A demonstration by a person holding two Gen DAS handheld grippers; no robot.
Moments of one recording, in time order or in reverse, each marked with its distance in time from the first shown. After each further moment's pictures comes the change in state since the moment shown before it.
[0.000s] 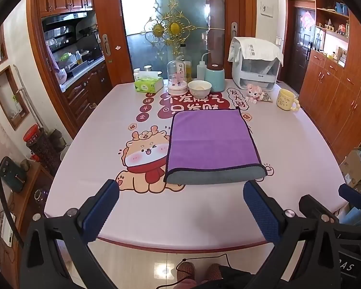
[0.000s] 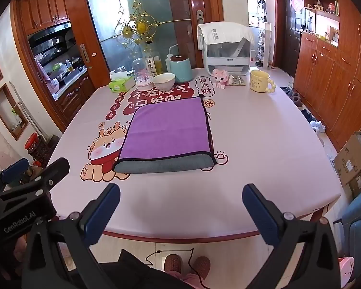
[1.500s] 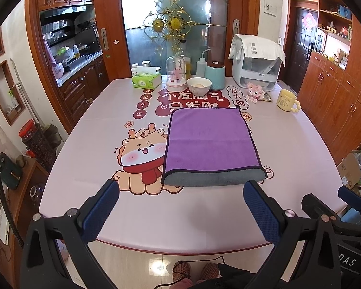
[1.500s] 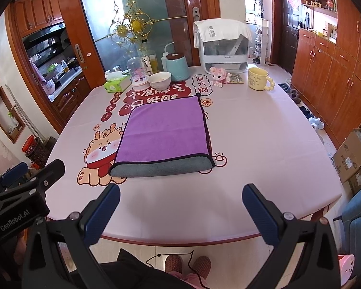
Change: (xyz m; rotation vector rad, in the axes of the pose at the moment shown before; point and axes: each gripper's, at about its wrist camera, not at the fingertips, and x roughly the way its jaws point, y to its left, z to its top) left arm 0.025 -0.001 0.008 -0.025 0.019 -0.028; right arm 0.011 -0.006 0.010 0.012 0.018 -0.008
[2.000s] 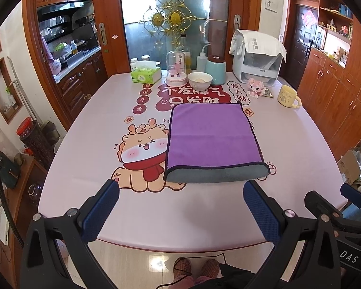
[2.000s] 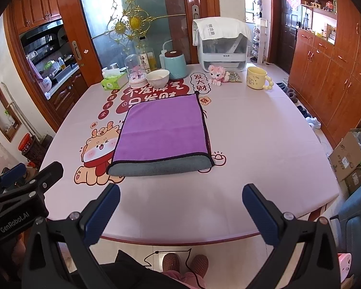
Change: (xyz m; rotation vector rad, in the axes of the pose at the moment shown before) left arm 0.011 0.021 -0.005 0.000 0.036 -0.026; right arm 0.002 0.009 0.002 -0.005 0.018 -0.036
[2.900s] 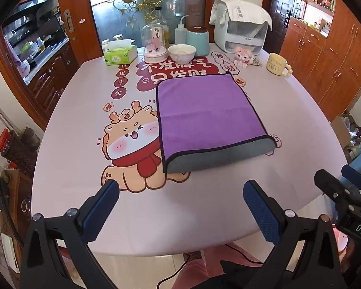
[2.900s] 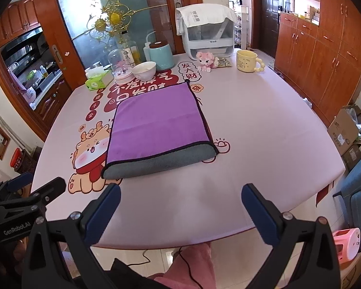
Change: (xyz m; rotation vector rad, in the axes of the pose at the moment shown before) left arm 0.063 0.030 0.020 0.145 0.160 -0.109; right arm 0.035 0.022 -0.006 0.119 0.034 -0.062
